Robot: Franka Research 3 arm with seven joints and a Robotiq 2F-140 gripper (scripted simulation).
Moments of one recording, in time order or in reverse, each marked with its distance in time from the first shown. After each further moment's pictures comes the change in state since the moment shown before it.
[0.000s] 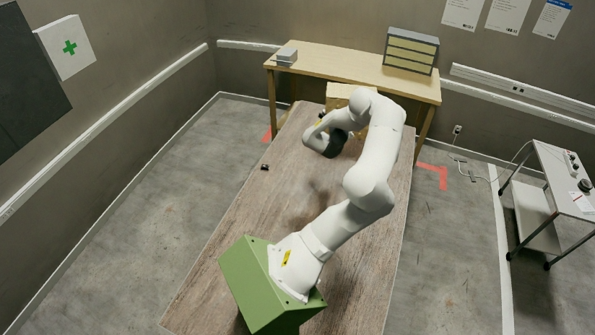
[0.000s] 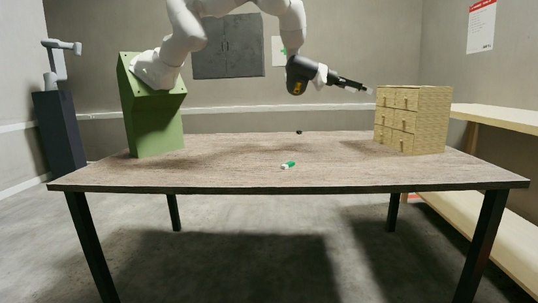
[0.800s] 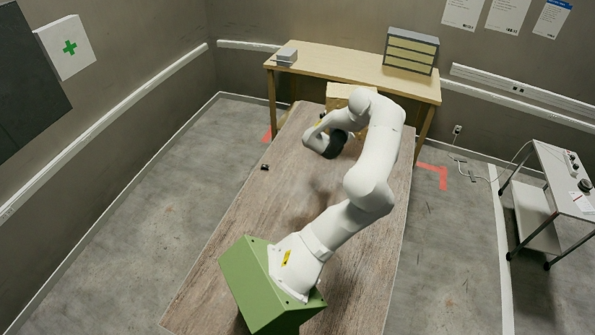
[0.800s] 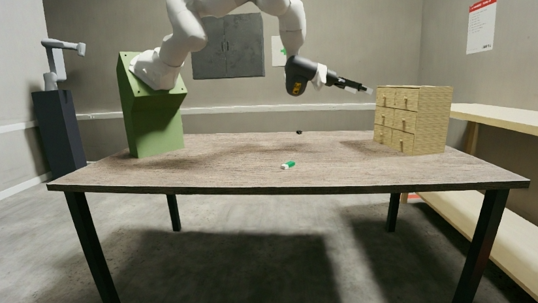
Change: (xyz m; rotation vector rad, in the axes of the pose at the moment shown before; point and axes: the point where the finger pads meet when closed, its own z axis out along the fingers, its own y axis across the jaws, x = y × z) arm 0.003 -0.009 -0.003 0.026 0.000 -0.012
